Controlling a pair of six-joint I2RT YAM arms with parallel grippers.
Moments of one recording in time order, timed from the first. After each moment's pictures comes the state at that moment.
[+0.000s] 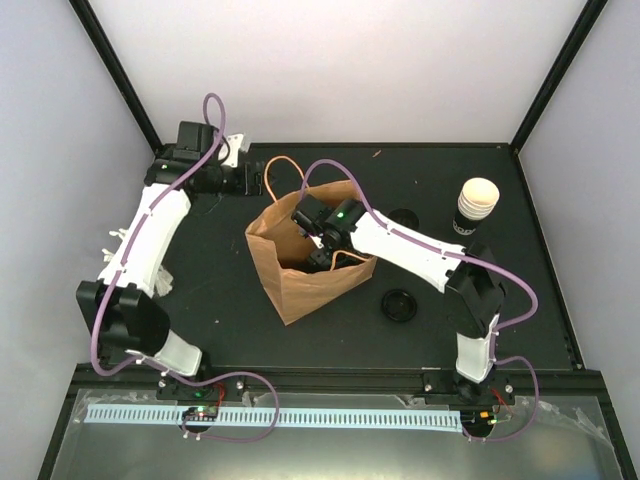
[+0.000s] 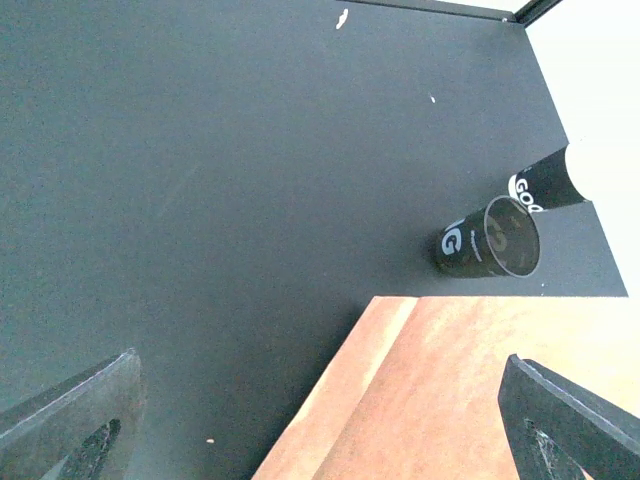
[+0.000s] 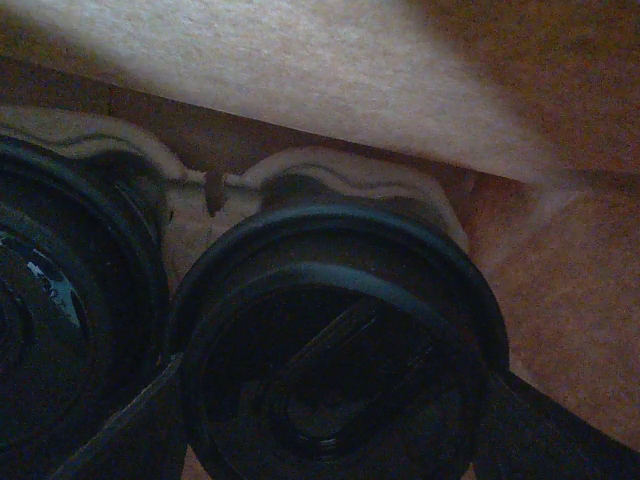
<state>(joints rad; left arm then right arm) -0.14 1.54 1.55 -0.84 0.51 -0.20 0.92 1.88 1.65 -1.12 0.18 0.10</state>
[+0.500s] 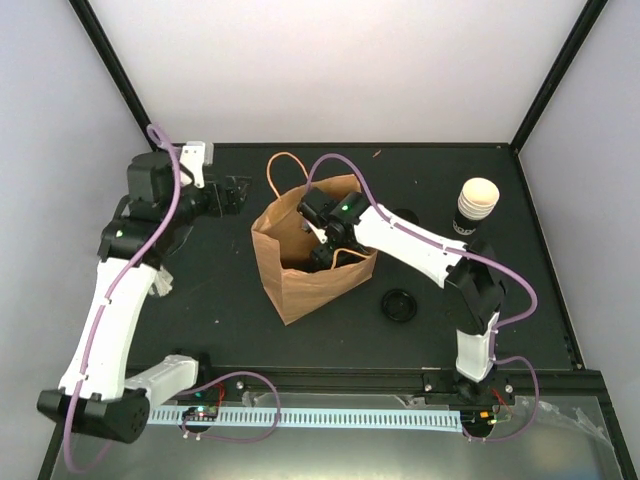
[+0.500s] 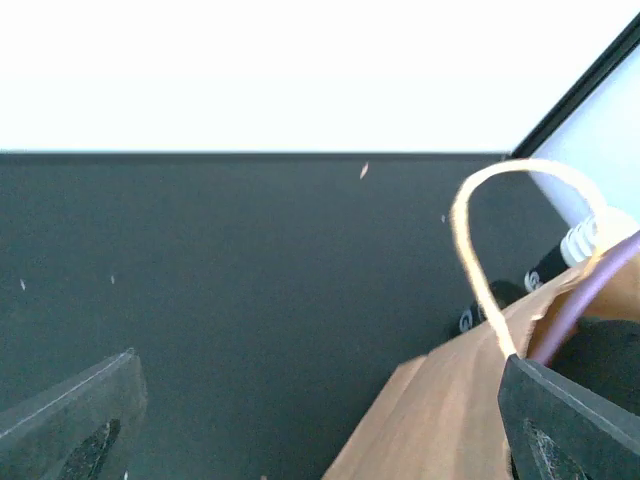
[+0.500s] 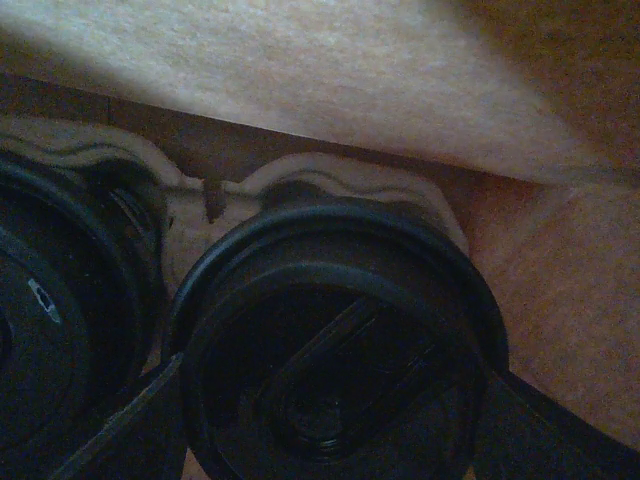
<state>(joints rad) -0.14 1.10 1.33 -0.72 0.33 -0.22 0.88 1.89 1.67 -1.13 0.13 0.09</state>
